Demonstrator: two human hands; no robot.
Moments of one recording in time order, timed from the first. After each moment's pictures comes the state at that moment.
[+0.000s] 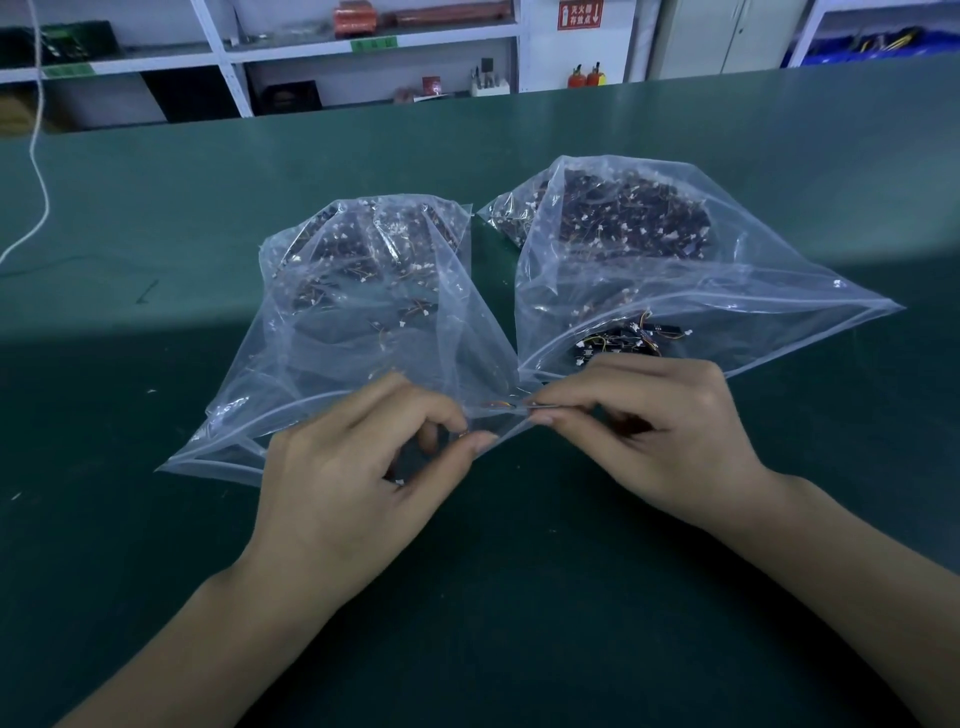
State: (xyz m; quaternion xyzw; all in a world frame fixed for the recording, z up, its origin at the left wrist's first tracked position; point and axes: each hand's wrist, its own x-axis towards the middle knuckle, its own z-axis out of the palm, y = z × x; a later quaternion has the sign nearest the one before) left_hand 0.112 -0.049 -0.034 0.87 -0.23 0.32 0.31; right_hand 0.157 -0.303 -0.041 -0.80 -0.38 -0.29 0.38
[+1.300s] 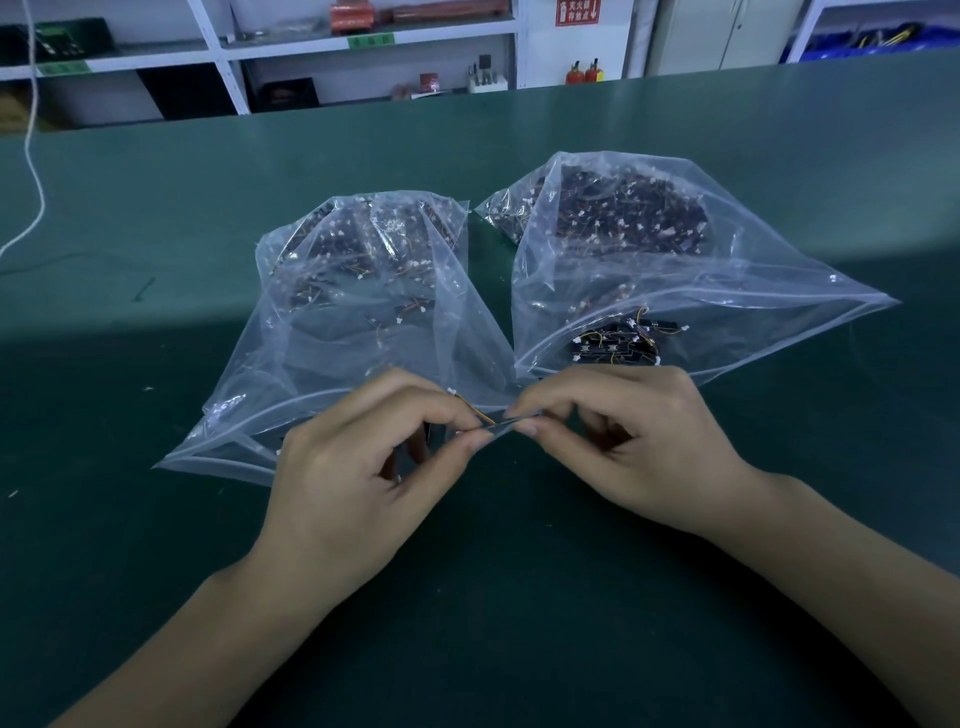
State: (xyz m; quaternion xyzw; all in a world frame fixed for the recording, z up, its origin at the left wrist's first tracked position) left_hand 0.111 -0.053 -0.035 0.85 -0.26 0.28 0.36; right_hand 0.151 -0.296 -0.042 -0.81 -0.38 -0.23 0.39
